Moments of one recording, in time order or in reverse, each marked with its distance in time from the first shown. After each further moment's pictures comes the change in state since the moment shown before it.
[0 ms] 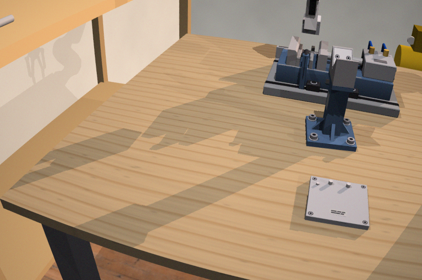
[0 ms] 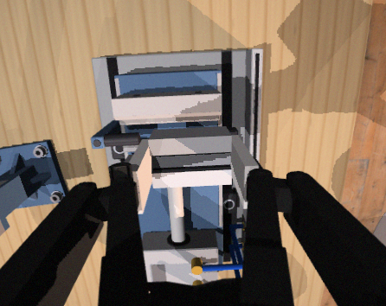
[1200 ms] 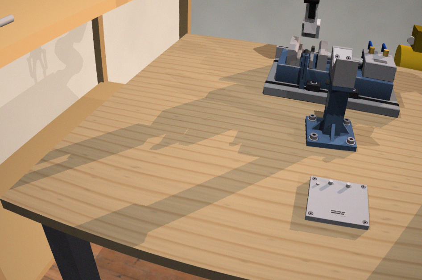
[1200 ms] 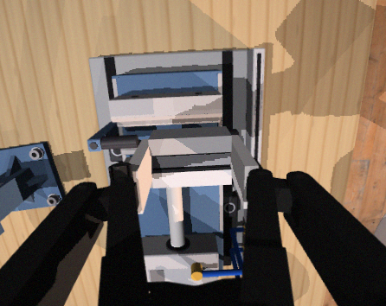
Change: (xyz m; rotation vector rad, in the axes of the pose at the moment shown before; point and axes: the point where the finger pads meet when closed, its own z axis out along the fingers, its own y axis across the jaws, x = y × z) arm 0.000 0.000 0.008 -0.001 -0.001 -0.001
